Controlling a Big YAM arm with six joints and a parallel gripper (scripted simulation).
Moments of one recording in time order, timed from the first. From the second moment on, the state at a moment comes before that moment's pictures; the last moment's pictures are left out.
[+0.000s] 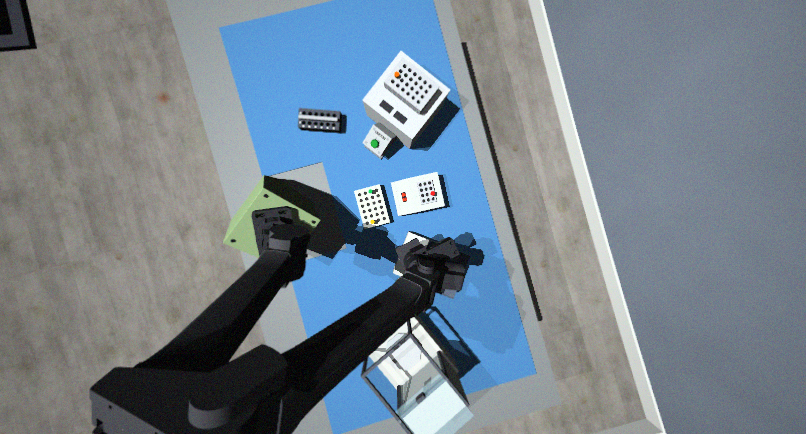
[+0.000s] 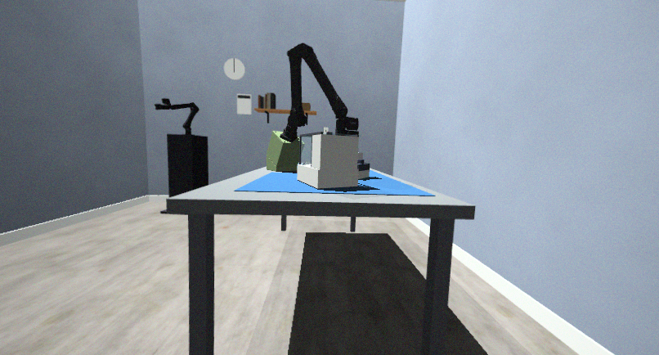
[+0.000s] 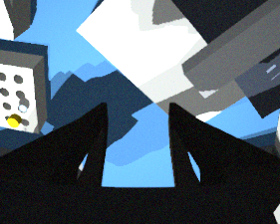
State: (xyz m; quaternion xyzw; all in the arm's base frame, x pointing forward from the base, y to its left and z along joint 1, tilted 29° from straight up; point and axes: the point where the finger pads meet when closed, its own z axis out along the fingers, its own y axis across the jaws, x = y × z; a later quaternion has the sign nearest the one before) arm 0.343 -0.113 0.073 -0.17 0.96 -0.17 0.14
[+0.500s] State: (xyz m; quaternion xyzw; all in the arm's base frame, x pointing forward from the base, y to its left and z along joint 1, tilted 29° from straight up) arm 0.288 -0.046 0.006 -0.13 0.96 -0.18 0.15
